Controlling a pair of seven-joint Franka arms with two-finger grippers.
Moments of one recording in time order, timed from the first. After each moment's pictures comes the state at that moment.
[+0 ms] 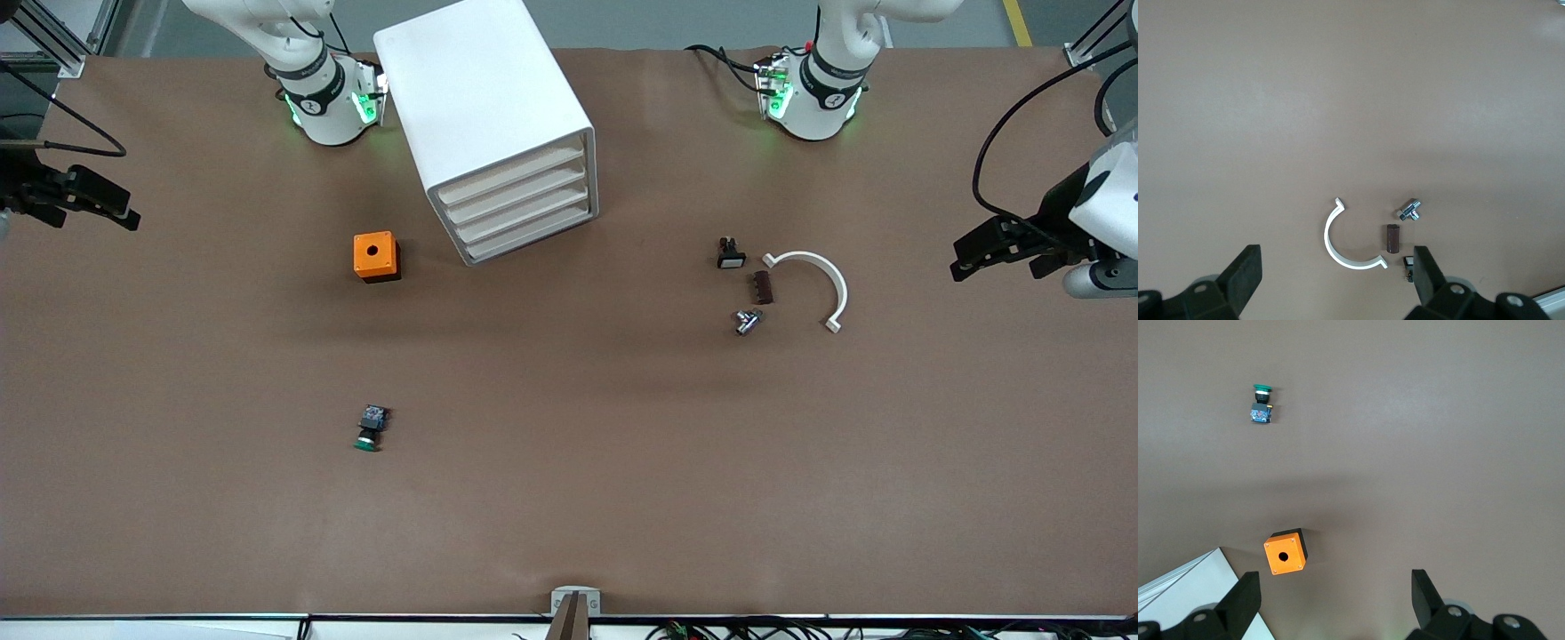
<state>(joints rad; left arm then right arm) -0.34 0.08 0.28 -1.50 -0.05 1.63 -0.09 -0.04 -0.08 -0.03 -1.67 0.03 1.55 0.00</state>
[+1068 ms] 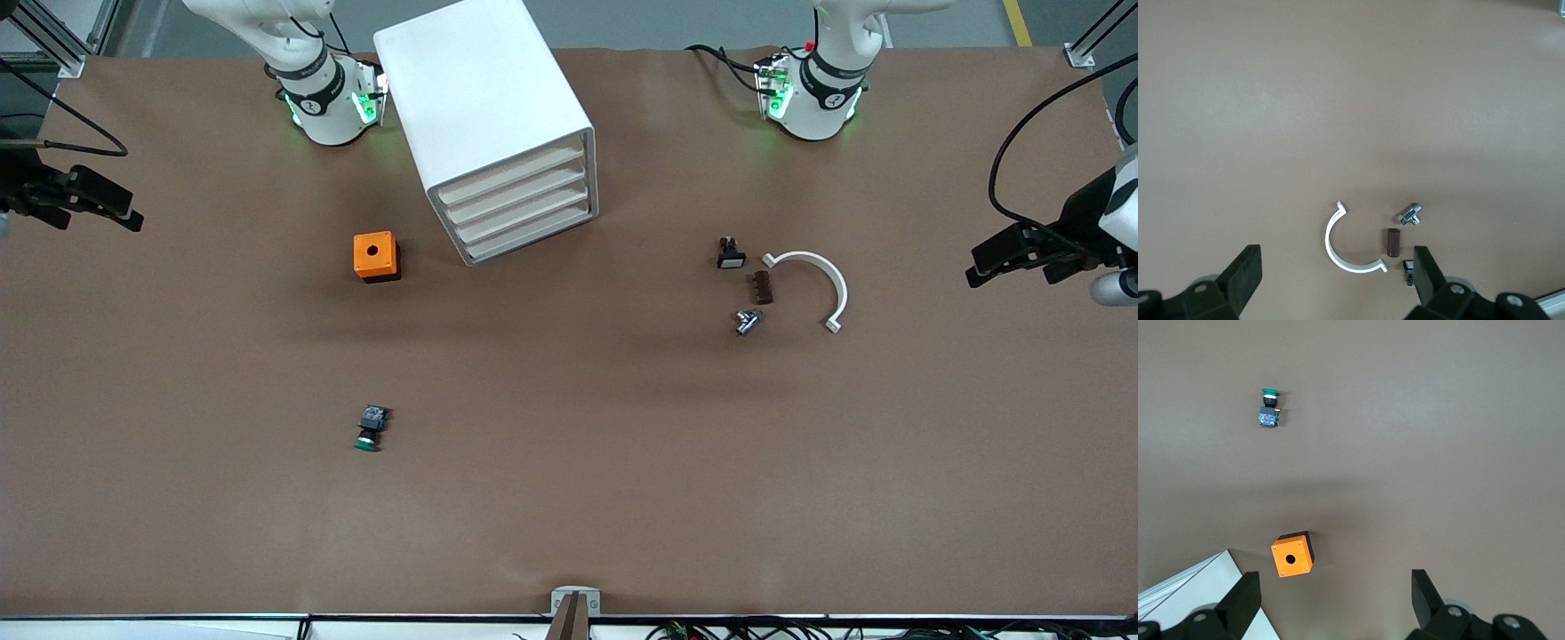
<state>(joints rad) -0.04 0.10 0.00 -1.48 -0.05 1.63 -0.09 -0.04 -0.08 -0.03 -1.67 0.05 1.56 0.01</state>
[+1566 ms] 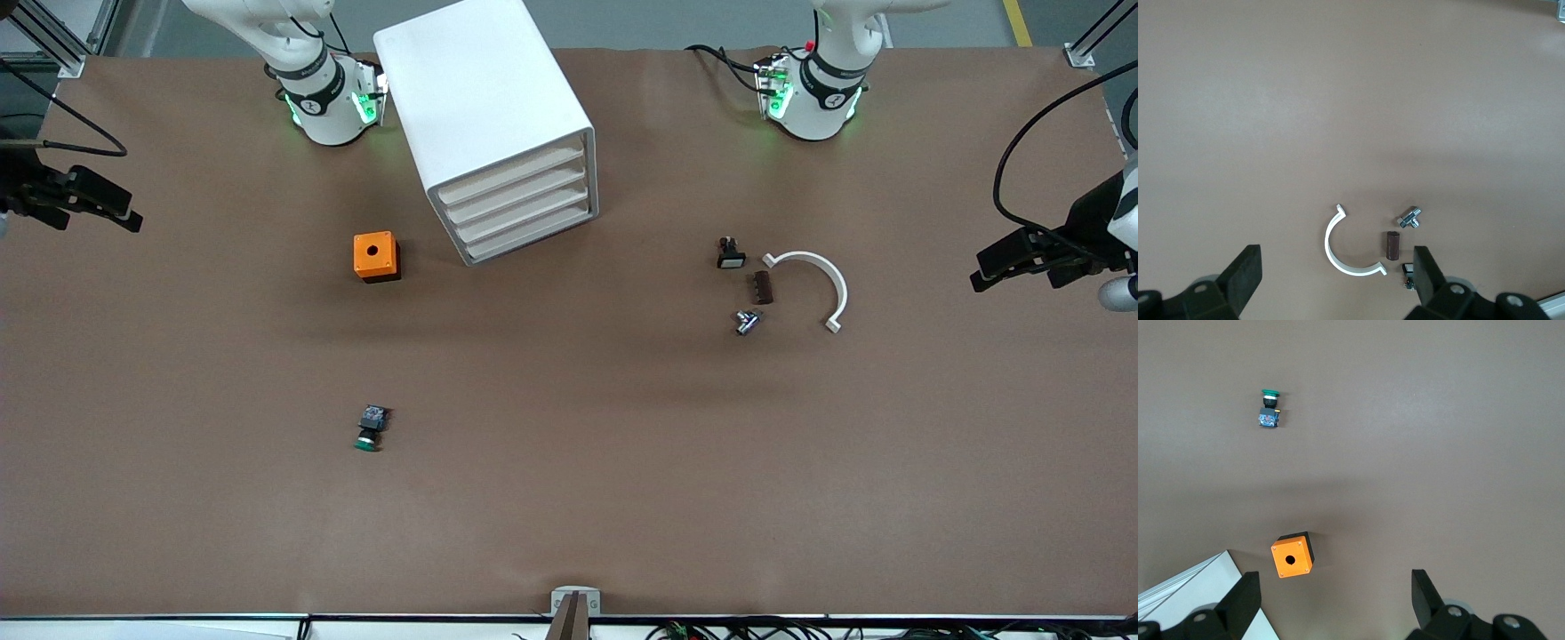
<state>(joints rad) 0.01 0.11 -0.05 -1.46 -0.05 1.63 -0.09 -0.04 -0.08 -0.03 -1.67 0.05 1.56 0.01</state>
